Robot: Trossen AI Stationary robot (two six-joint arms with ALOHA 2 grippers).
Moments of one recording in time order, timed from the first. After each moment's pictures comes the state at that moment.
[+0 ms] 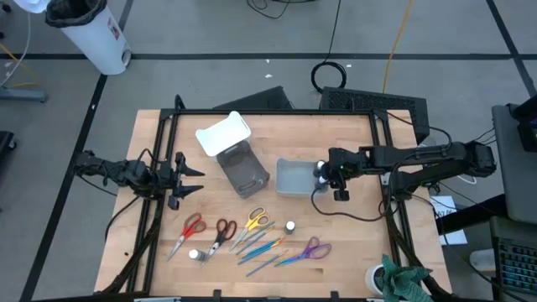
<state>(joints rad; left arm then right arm) -0.31 0.01 0.13 -0.10 -0.29 -0.03 -0.10 1.12 0.71 -0.55 -0.03 -0.14</state>
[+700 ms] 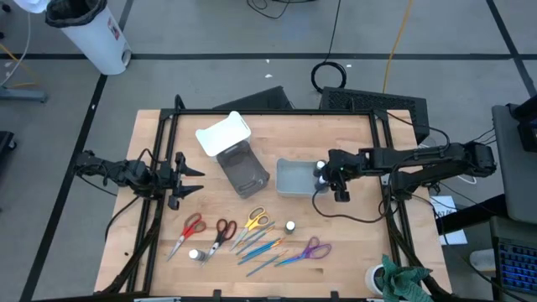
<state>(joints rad) -0.31 0.01 0.13 -0.10 -0.29 -0.03 -0.10 1.12 0.66 -0.50 -0.03 -0.17</state>
